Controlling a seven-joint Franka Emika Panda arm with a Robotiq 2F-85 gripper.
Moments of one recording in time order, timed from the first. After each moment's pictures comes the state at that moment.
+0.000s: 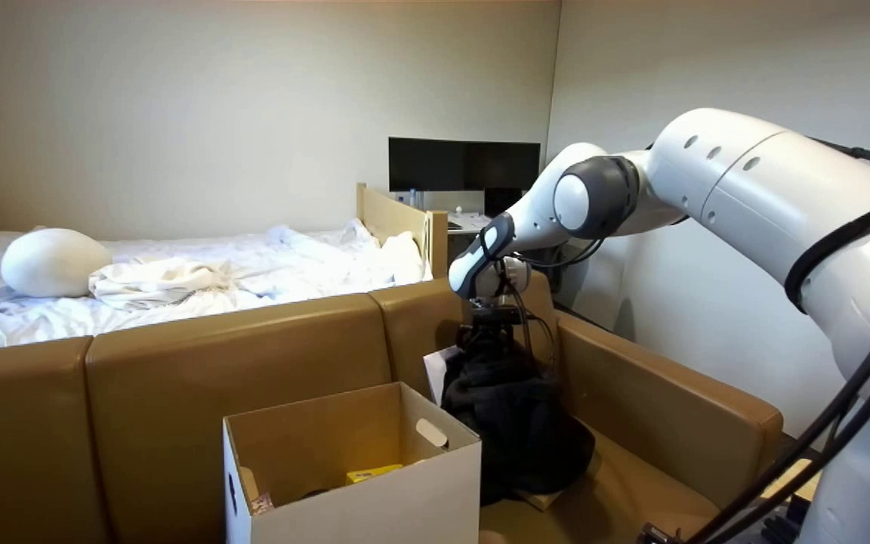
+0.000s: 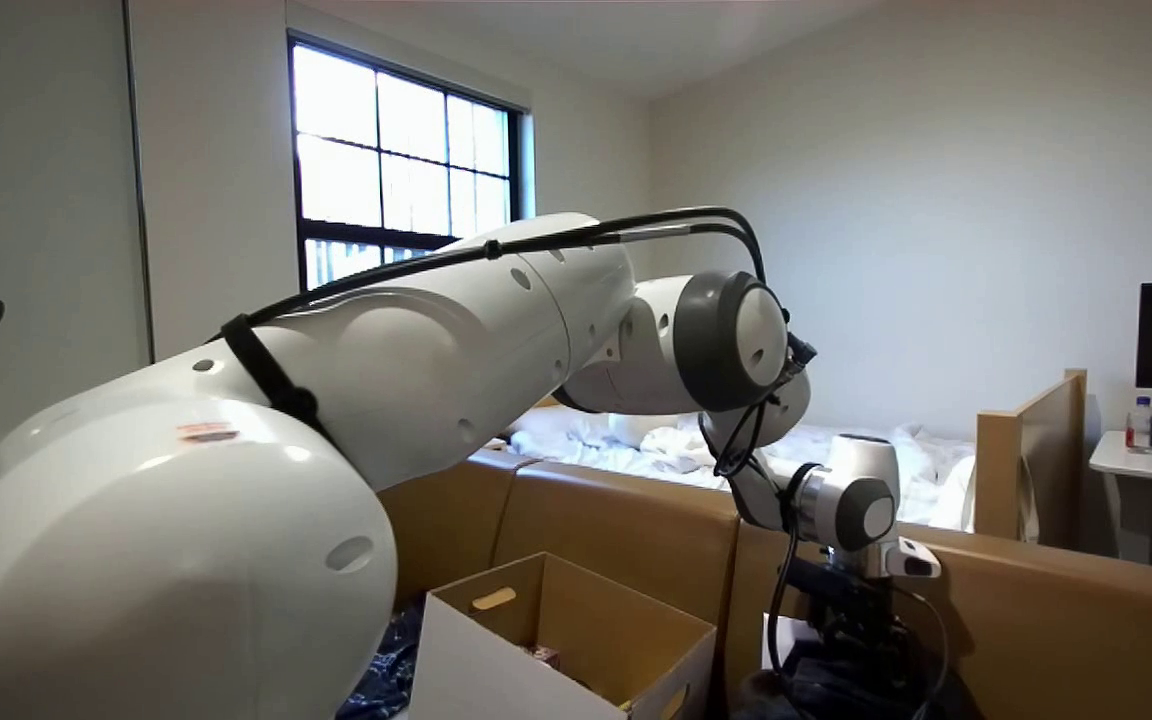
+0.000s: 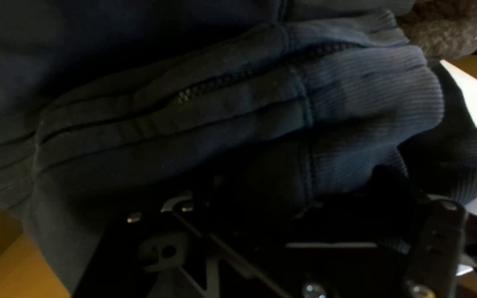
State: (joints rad) arm -0.13 1.13 -0.10 -1.22 0.14 2.35 0.18
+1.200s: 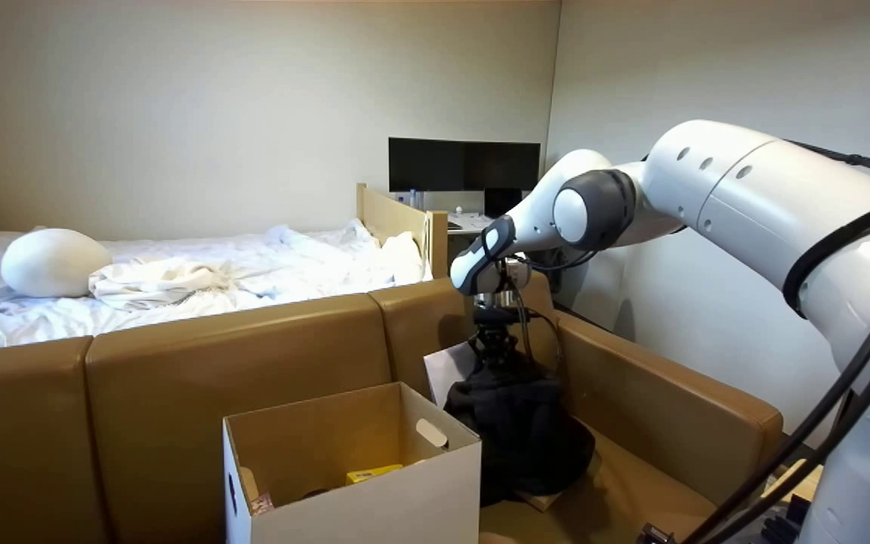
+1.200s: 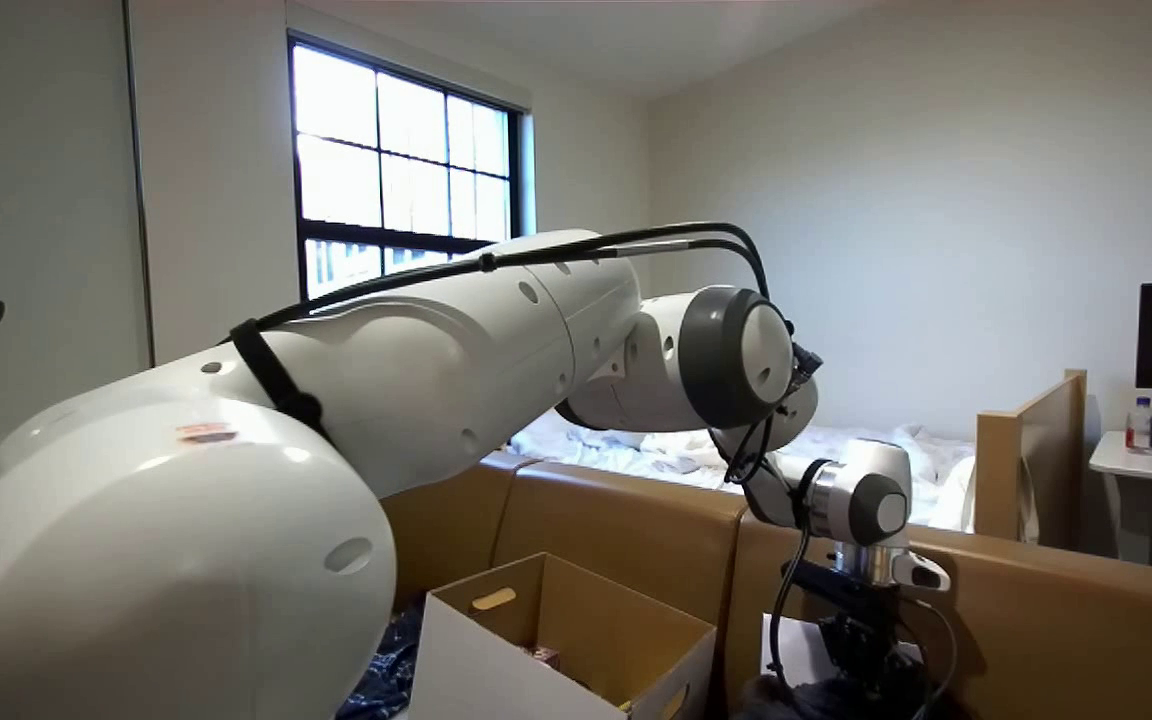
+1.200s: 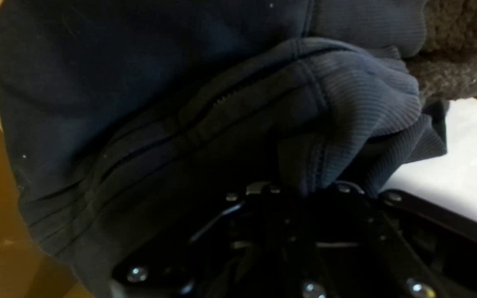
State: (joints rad) arm -0.13 1.17 -0.13 -1.13 0.13 2.12 0.27
